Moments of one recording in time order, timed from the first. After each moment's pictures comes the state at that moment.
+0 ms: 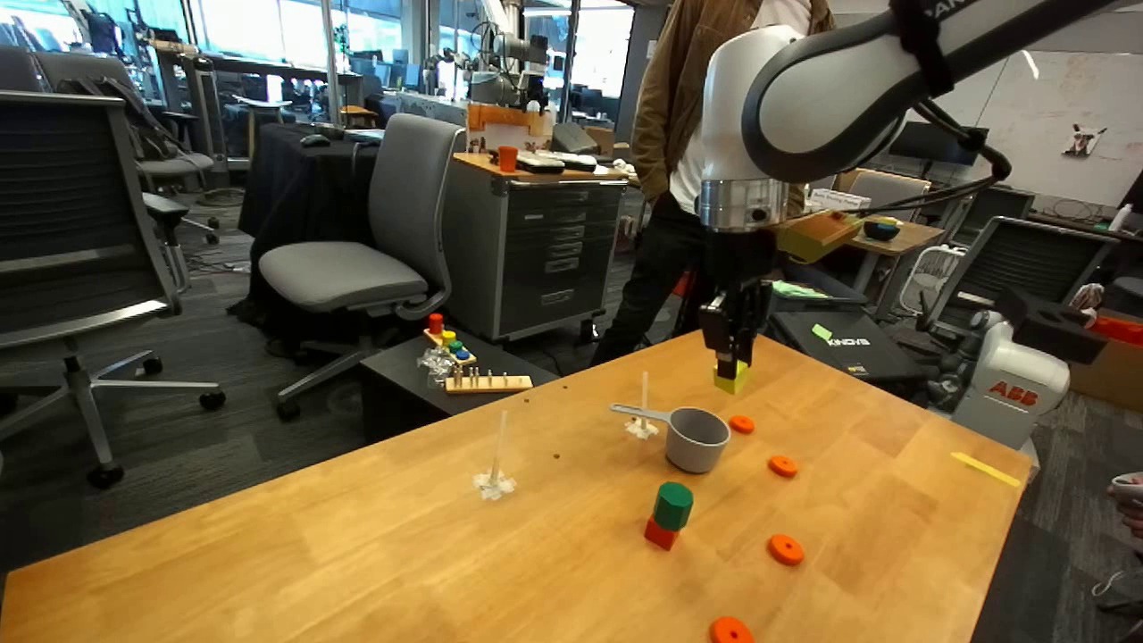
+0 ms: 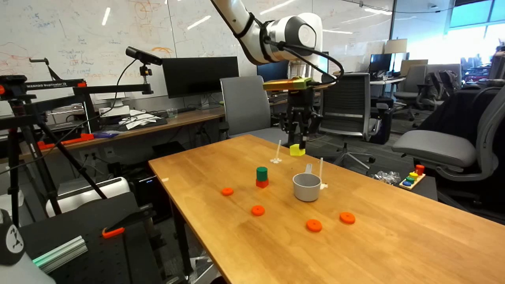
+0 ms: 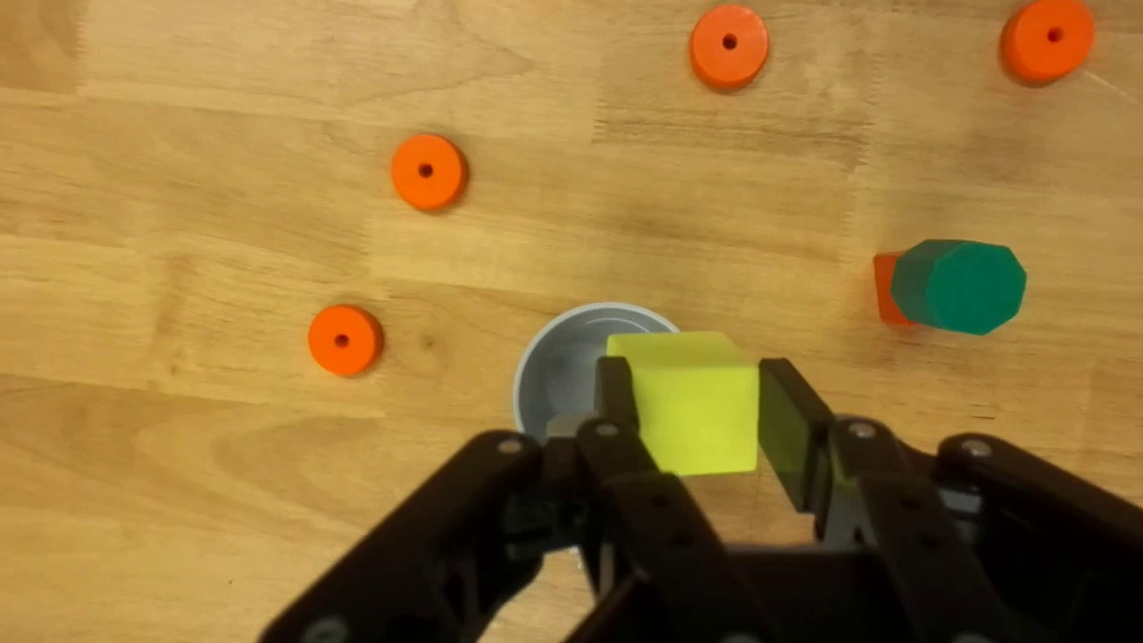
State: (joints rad) arm 0.09 0.61 0.04 -1.64 -0.13 2.03 0.04
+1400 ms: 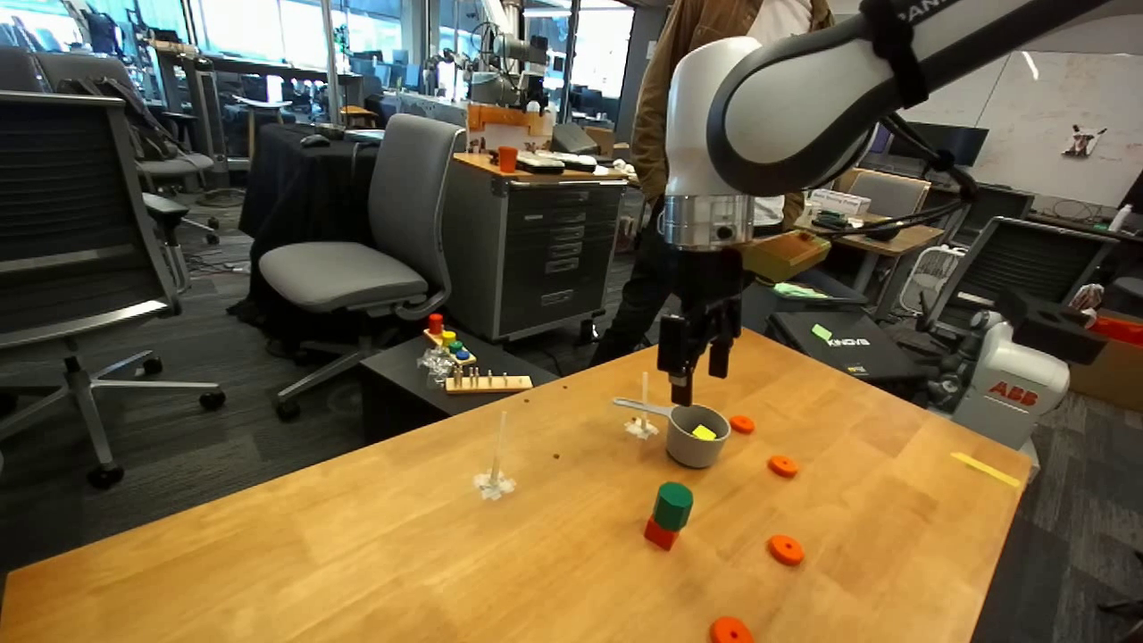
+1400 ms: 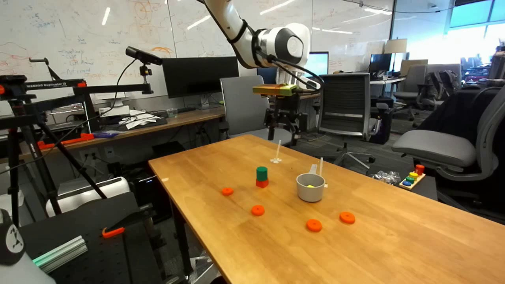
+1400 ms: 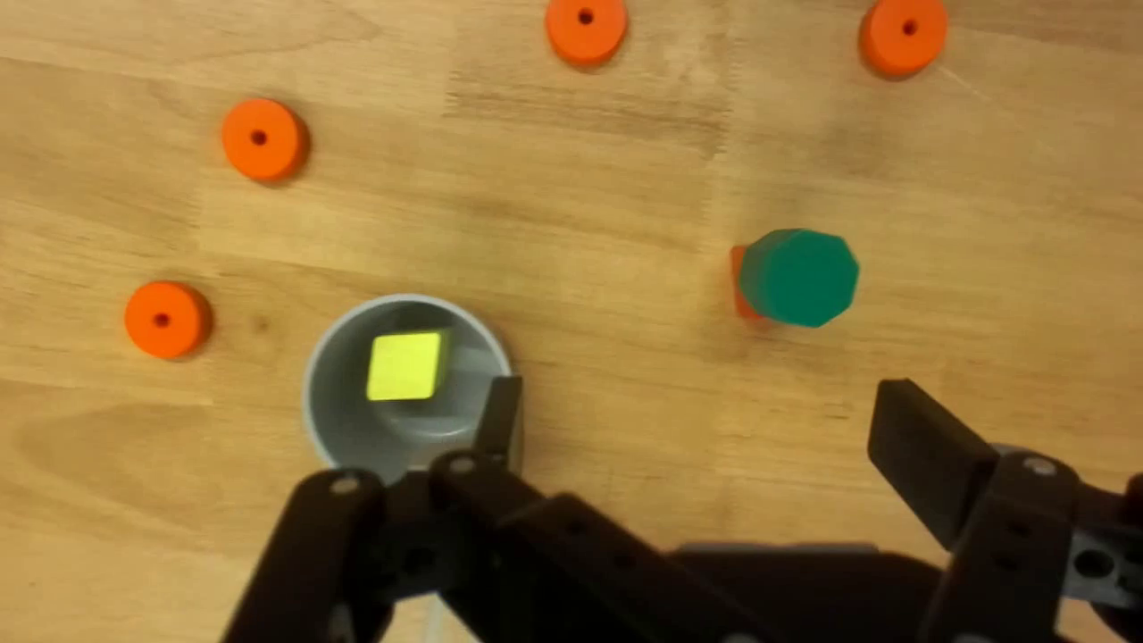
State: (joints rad) arm 0.12 0.67 0.09 -1.59 -0.08 2.03 0.05
